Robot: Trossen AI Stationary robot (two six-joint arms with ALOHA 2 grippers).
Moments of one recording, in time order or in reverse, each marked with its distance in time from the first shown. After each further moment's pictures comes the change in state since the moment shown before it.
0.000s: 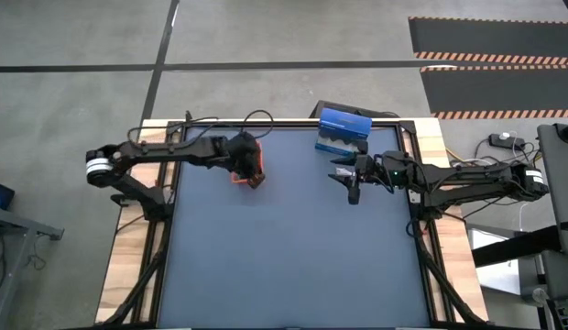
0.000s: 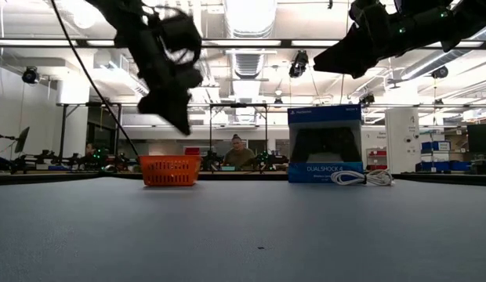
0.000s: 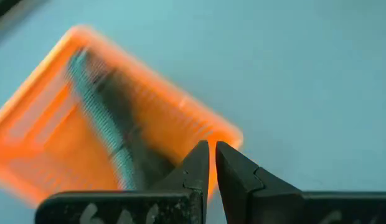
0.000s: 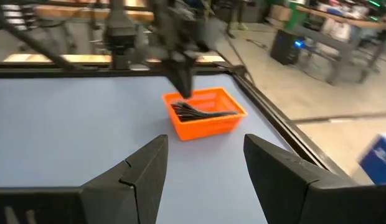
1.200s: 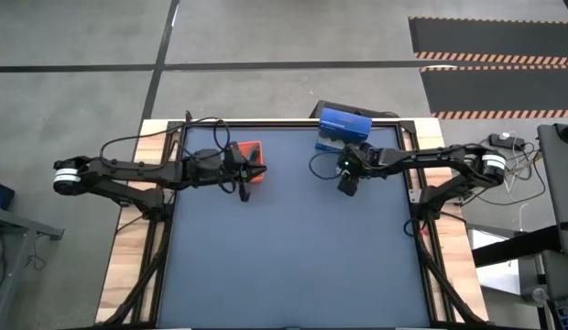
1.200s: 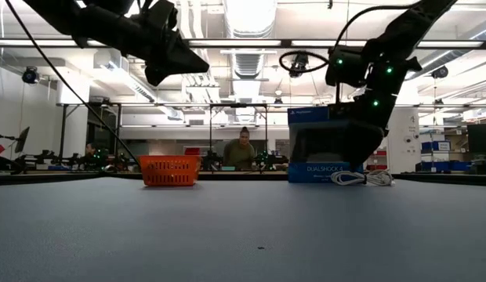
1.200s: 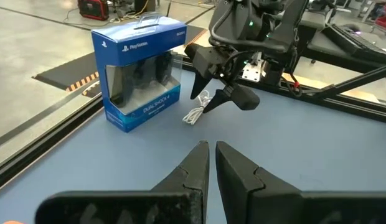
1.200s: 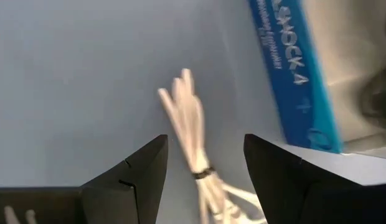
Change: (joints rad) left arm -0.190 -0.345 -0.384 0.795 -0.056 0.188; right arm -0.210 0.479 0.226 -0.716 0.189 0.166
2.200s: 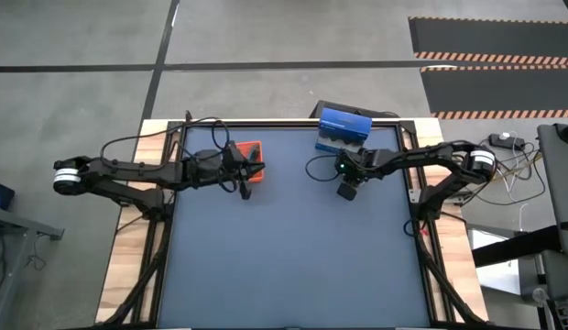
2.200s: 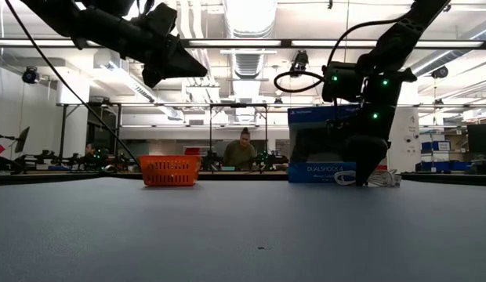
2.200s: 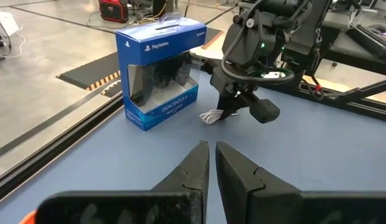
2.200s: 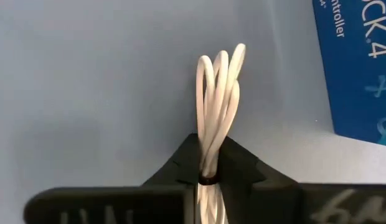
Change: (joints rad) left arm 0.000 0.001 -0.013 0.011 -0.073 -0.001; right arm -0.006 0.111 0.002 0.000 -0.067 0.007
